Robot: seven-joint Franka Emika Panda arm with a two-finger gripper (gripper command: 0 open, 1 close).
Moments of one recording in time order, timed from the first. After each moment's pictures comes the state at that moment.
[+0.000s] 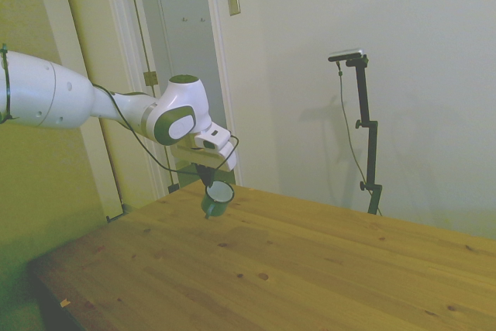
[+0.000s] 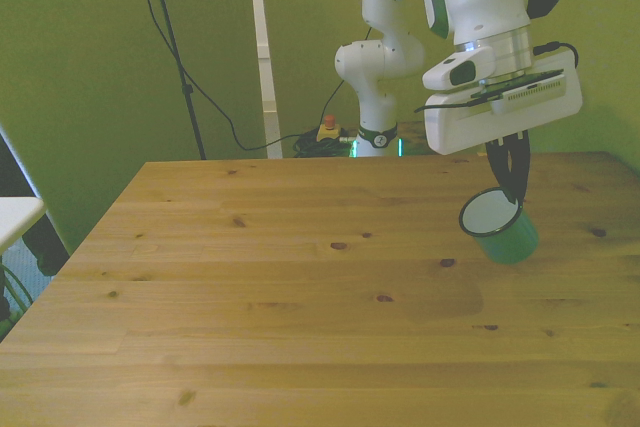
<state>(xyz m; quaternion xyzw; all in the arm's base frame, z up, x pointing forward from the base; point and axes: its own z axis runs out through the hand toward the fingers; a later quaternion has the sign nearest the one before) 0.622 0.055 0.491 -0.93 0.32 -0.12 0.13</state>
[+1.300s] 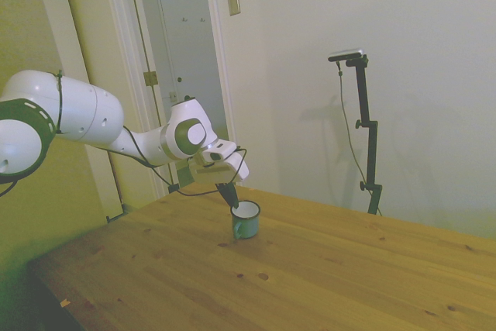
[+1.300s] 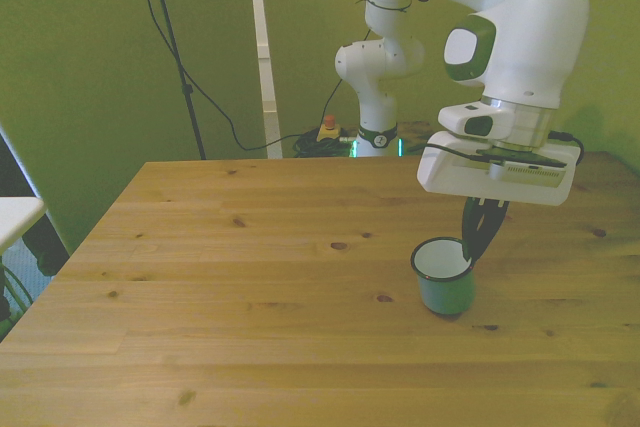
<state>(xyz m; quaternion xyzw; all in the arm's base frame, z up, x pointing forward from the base) 0.667 0.058 0.424 -0.92 0.37 -0.15 -0.05</state>
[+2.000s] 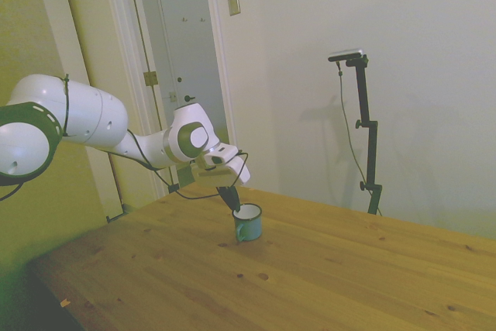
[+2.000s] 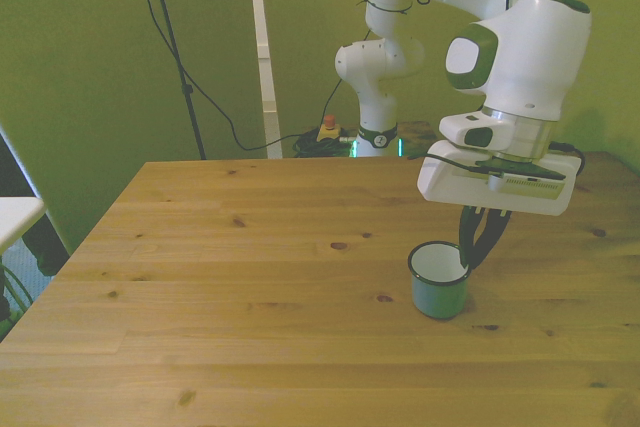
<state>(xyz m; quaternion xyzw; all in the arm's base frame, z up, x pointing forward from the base) 0.670 0.059 0.417 -0.91 0.38 -0.15 -0.05</state>
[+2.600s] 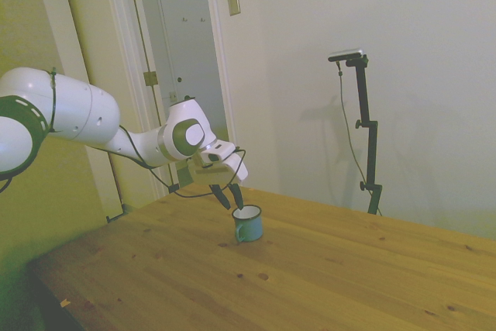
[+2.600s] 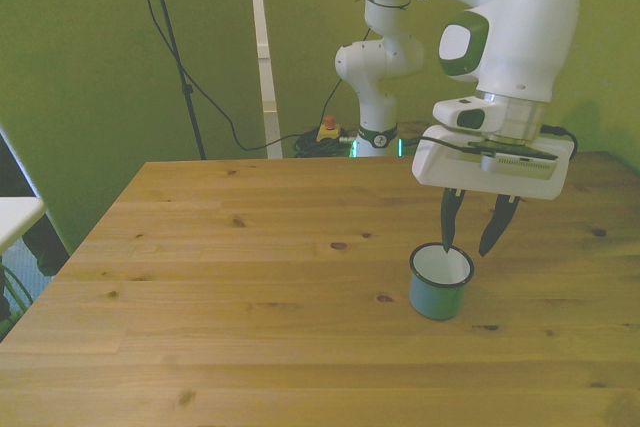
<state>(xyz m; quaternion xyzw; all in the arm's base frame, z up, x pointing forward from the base) 0.648 0.054 0.435 -0.91 0.38 -0.16 -0.04</state>
